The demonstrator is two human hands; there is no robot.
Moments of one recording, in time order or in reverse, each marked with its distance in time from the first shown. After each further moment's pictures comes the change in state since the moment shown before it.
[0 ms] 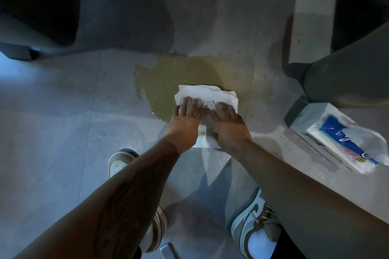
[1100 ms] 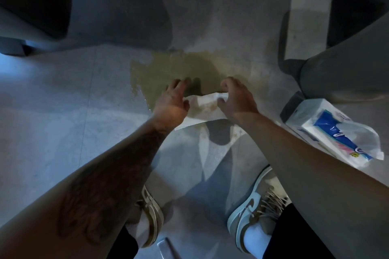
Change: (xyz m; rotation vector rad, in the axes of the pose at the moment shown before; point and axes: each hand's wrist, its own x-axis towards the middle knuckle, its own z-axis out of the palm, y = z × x) left_hand 0.014 -0.032 -0.035 -0.639 0.324 -0.179; right_hand 0.022 0.022 -0.063 0.484 0.354 0.147
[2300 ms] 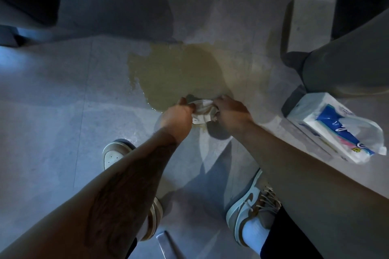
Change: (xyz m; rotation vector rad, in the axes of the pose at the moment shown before) left_hand -0.034 0.013 0.028 0.282 -0.264 -0.036; right_hand -0.021 0.019 0.033 -0.247 -0.331 -0.091
